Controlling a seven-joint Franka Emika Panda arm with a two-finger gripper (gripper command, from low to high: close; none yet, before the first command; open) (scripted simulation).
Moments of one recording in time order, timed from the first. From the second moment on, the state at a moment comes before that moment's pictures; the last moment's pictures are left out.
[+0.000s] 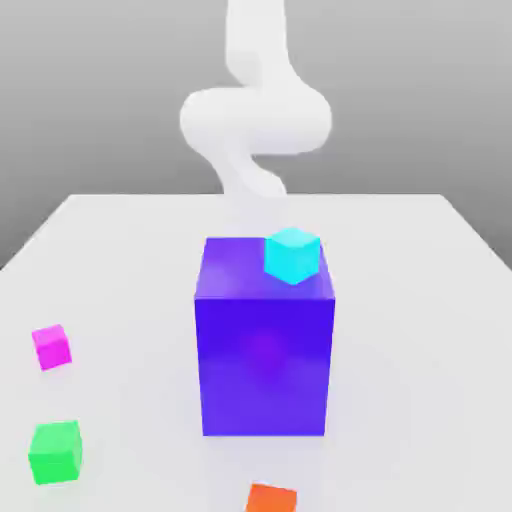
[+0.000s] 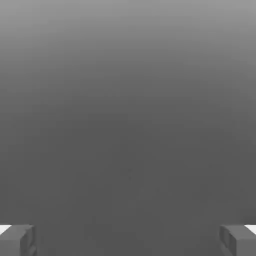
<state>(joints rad) -0.07 -0.74 0.00 -2.33 0.00 2.34 0.91</state>
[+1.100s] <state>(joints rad) -0.82 0.07 -0.16 -2.73 0.04 2.82 2.31</state>
